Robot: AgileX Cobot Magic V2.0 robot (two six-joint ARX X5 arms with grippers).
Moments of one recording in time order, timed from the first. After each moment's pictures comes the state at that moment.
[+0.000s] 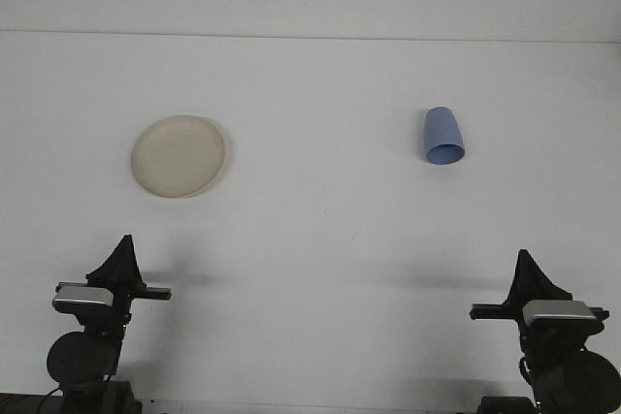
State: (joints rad) left arm -0.01 0.00 0.03 0.22 0.00 0.03; right arm 0.00 0.16 0.52 -0.41 -0.03 0.04
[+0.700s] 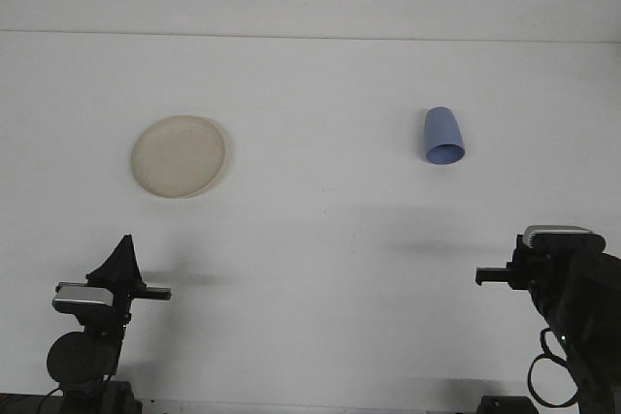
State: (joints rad) left arm -0.01 0.00 0.03 0.22 0.00 0.03; right arm 0.00 0.68 1.00 -0.88 -0.03 0.04
